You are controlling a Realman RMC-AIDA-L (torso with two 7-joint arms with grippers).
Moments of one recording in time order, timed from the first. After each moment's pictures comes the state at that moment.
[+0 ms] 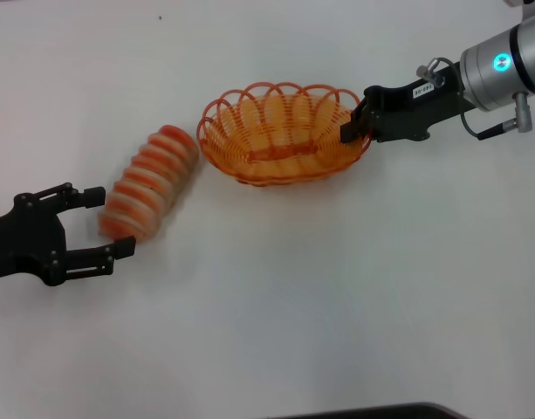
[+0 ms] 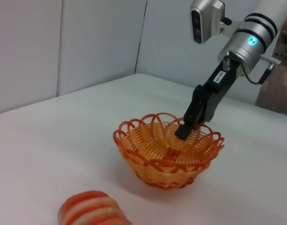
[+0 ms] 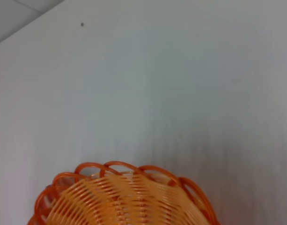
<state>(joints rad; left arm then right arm) -0.37 -2.09 0.63 0.70 2.10 1.64 -1.20 0.76 2.05 -0.80 -0.67 -2.45 -1.35 2.78</state>
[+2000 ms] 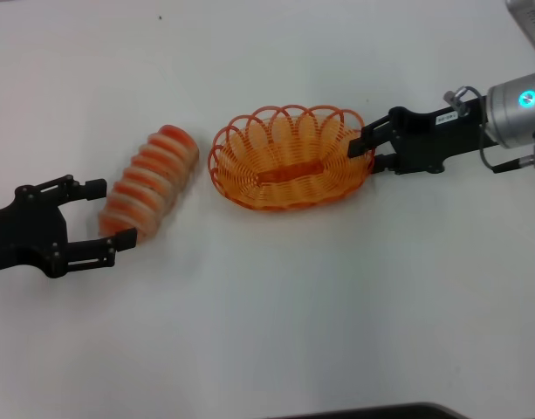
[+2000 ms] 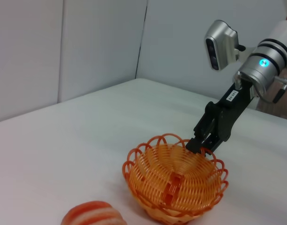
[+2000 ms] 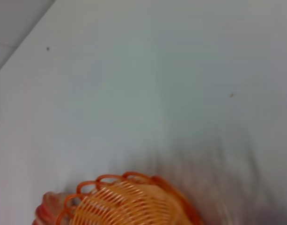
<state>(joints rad) -0.38 -2.09 0.63 0.71 2.09 1.64 -1.21 0.65 2.06 -0.72 -0.66 -2.41 -1.35 2.82</state>
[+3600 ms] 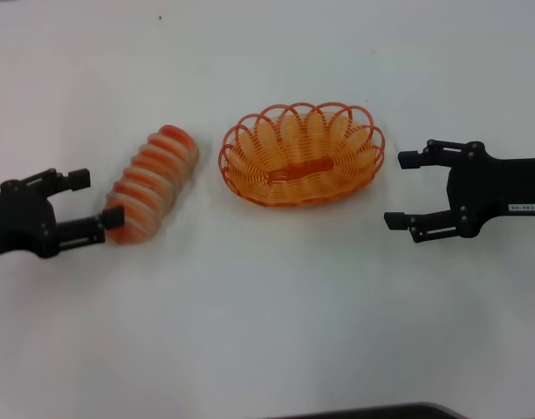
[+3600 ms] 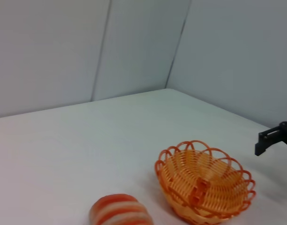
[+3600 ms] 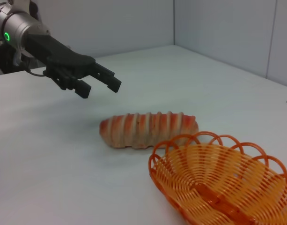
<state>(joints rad) -0.38 -2.09 0.58 0.68 2.07 1.59 -1.32 0.35 2.09 -0.65 -0.80 -2.14 -1.63 1.16</state>
